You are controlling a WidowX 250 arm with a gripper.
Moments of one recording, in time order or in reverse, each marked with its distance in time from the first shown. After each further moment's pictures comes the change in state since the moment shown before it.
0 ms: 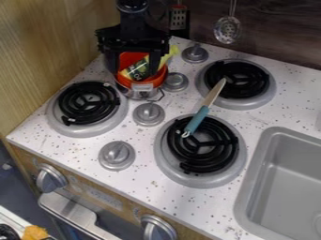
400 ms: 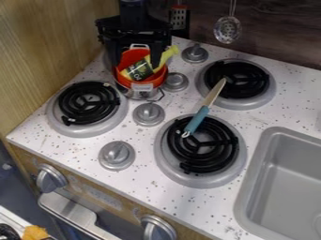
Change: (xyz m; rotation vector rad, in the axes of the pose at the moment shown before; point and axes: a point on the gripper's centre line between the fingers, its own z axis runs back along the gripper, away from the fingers) arm 0.000 -0.004 0.018 -0.044 -0.015 -0.090
